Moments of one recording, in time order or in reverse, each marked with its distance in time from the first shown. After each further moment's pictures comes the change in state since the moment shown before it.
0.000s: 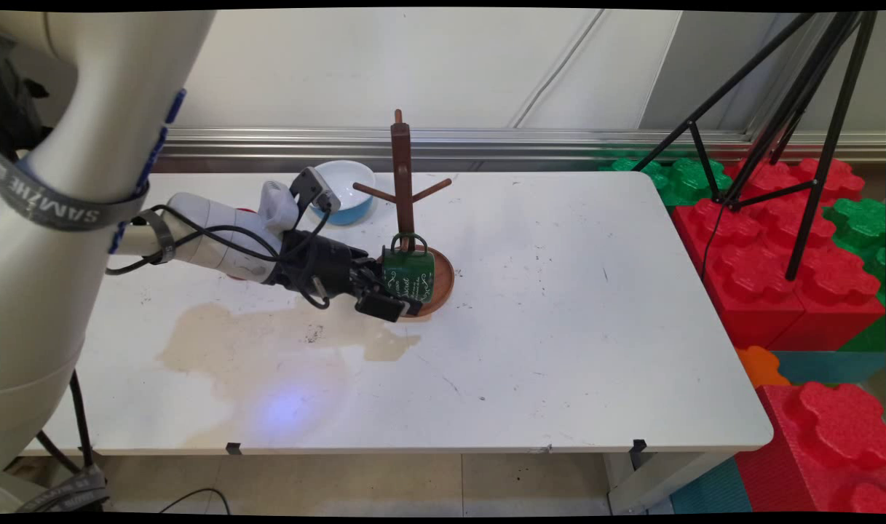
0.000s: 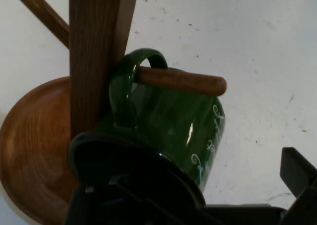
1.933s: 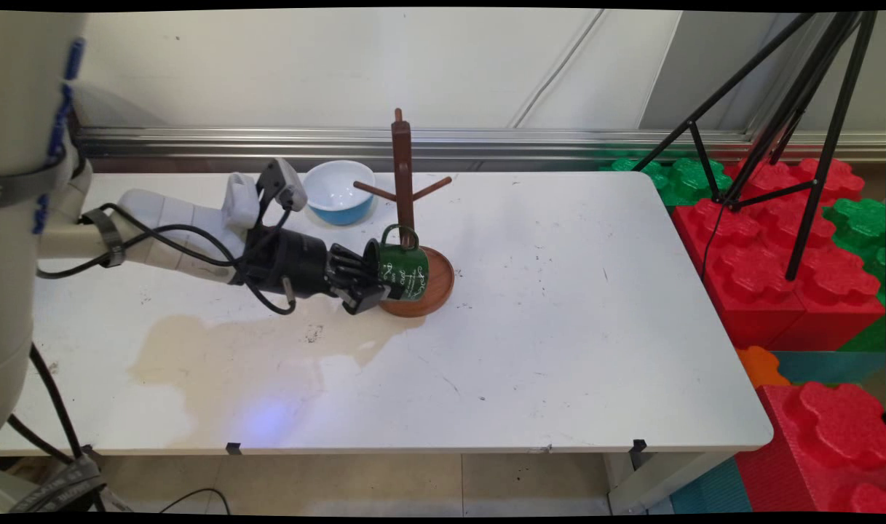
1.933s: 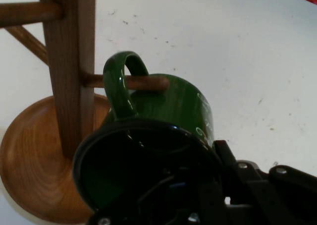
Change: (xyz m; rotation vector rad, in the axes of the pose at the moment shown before) arm -0.005 0.015 -0.040 -0.022 0.052 0.062
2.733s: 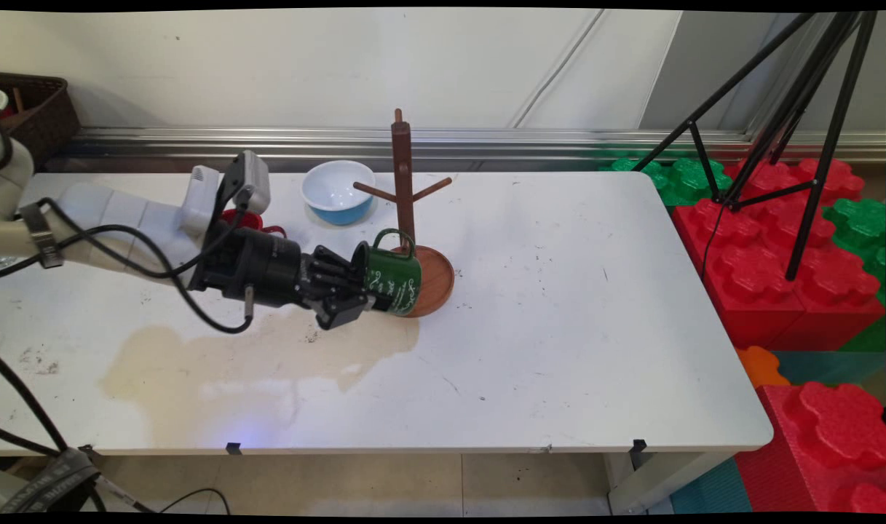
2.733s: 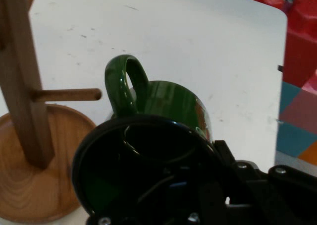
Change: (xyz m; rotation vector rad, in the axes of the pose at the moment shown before) arm 0.003 0.028 -0.039 -0.067 0.007 0.084
